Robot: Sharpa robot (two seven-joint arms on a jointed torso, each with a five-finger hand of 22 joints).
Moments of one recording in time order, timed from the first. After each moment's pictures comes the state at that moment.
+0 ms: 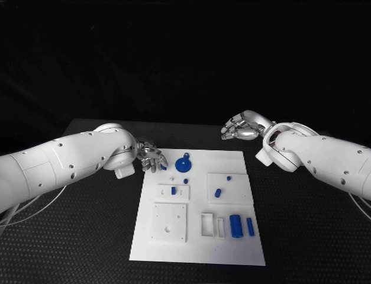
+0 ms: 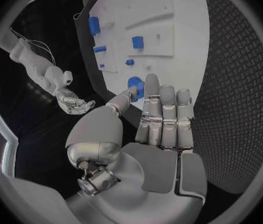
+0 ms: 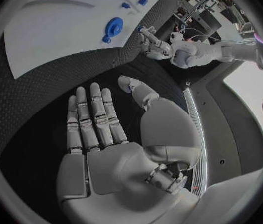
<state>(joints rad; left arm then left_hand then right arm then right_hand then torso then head) 1.33 -0.60 -0.17 1.15 -0.85 0.14 -0.38 0.89 0.06 0.56 -0.24 0.31 1.10 0.07 0.38 0.71 1.37 -0.04 0.50 0.52 1.10 -0.09 1.10 0.71 0.05 0.85 -0.10 0.91 1.30 1.22 -0.66 -0.02 1.11 -0.94 -0.24 0.13 1.03 -0.13 0.49 -0.28 0.55 0.90 0.17 0.35 0.38 1.19 0.13 0.07 0.13 0.88 0.18 0.24 0.62 0.18 0.60 0.21 0.07 1.31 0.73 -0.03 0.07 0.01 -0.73</state>
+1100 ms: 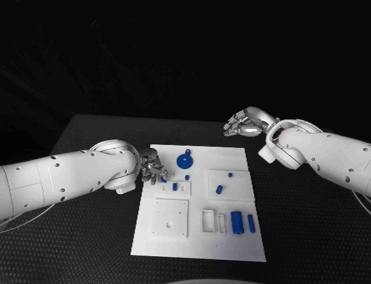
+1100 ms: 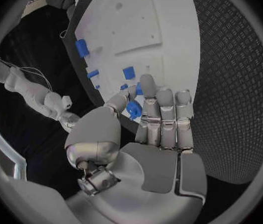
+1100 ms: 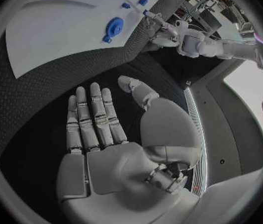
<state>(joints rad) 1.31 -0.68 -0.24 1.37 -1.01 -0.01 -0.44 0.85 0.04 0.57 -0.27 0.44 1.13 0.07 0.39 0.77 1.43 -0.07 0.52 0.57 1.15 -0.12 1.14 0.72 0.05 0.89 -0.12 0.94 1.31 1.23 -0.66 -0.02 1.12 -0.94 -0.25 0.13 1.03 -0.13 0.49 -0.28 0.55 0.90 0.17 0.35 0.38 1.19 0.13 0.07 0.13 0.88 0.18 0.24 0.62 0.18 0.60 0.21 0.07 1.31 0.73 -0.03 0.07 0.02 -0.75</state>
